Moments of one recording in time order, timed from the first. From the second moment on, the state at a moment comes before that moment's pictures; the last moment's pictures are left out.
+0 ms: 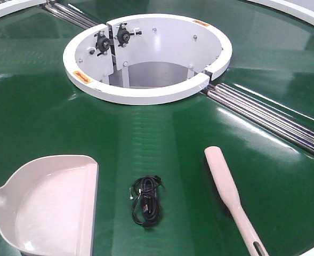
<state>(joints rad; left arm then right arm) 0.00 0.30 -0.62 0.12 0.32 0.04 0.04 0.22 -0.42 -0.10 0.09 0.07</state>
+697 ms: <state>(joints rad) 0.00 0.47 -0.67 -0.05 0.44 0.15 0.07 0.38 -0.48 -0.08 0.04 0.09</state>
